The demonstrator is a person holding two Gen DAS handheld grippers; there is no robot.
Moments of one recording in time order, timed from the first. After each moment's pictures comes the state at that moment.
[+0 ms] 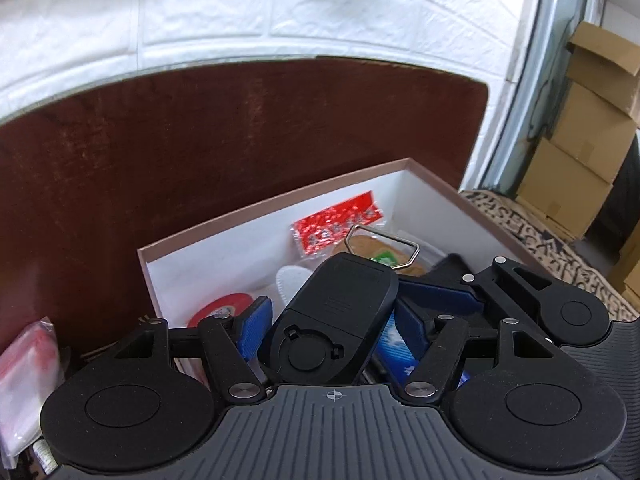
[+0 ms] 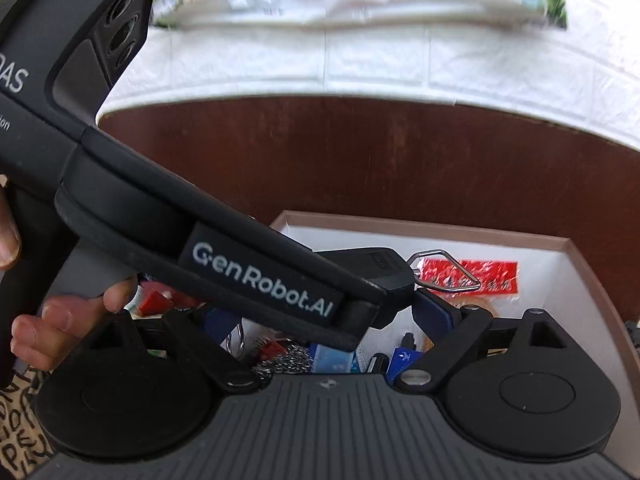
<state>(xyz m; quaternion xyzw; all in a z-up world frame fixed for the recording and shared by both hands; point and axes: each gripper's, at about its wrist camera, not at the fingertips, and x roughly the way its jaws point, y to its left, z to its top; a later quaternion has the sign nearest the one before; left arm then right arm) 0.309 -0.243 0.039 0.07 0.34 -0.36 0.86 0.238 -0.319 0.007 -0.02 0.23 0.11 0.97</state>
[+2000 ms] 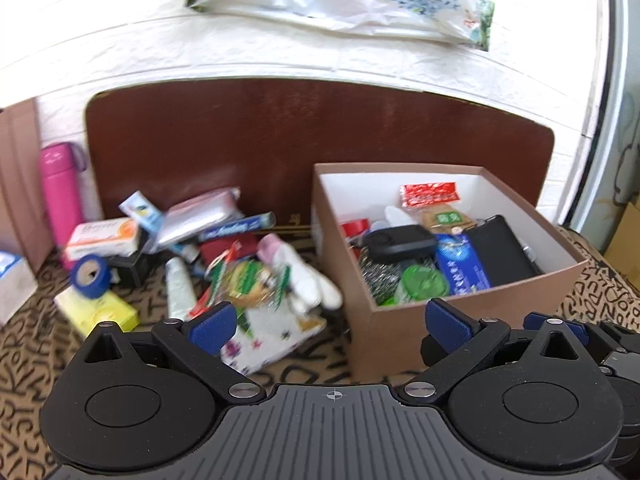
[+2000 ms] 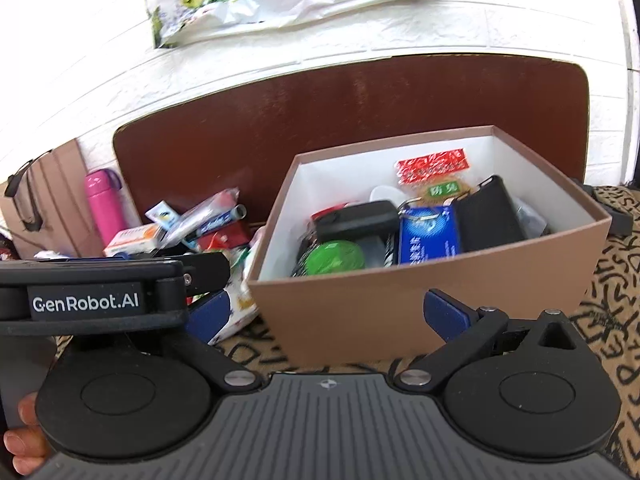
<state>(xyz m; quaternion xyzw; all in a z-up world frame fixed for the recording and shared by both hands) 0.095 -0.132 0.036 0.00 0.28 -0.15 0.95 0.076 -0.298 0.007 0.09 0.25 0.04 0.96</state>
